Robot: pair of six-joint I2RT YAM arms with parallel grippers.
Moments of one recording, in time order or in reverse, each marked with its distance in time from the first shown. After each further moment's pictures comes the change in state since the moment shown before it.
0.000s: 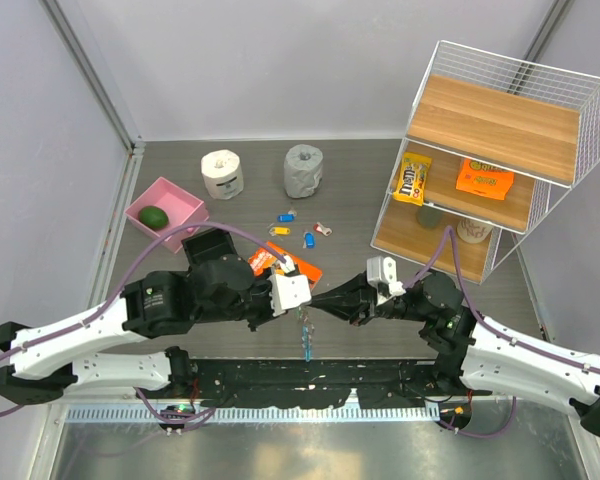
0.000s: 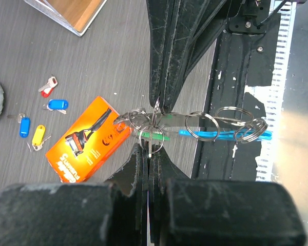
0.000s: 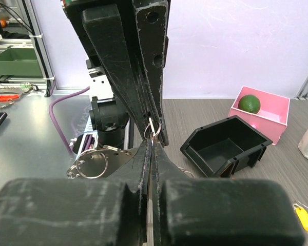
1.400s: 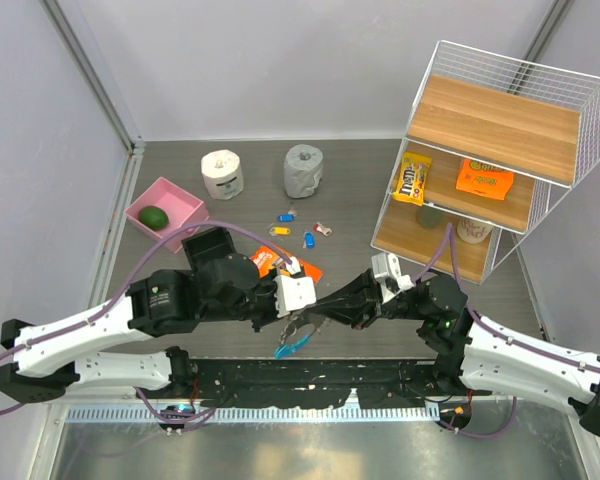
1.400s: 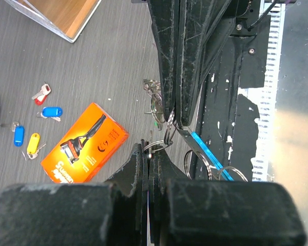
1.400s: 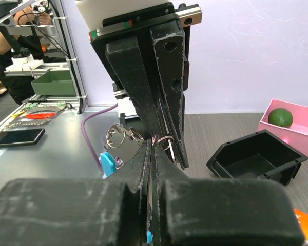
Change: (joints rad) left arm -0.004 0.026 0.009 0.018 0.031 0.008; right arm 0.003 0.012 -0.019 0.126 -0.076 0.146
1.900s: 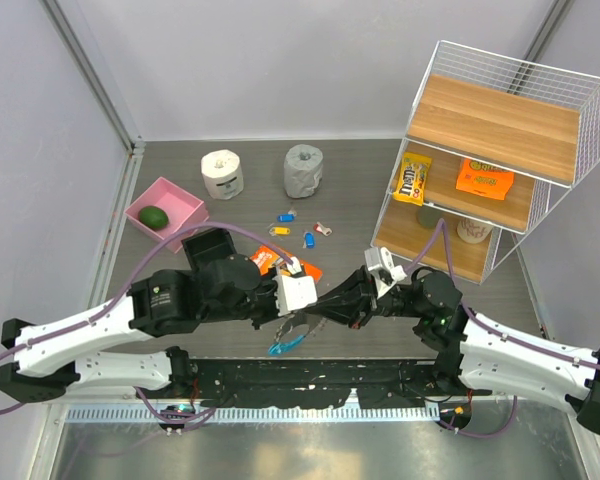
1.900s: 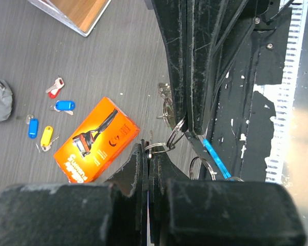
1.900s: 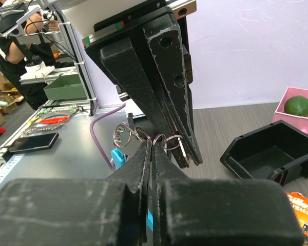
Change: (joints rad) left arm -0.001 0.008 0.000 -0.004 -0.047 0.024; right arm -0.004 0.047 0.004 0.037 -0.013 0.095
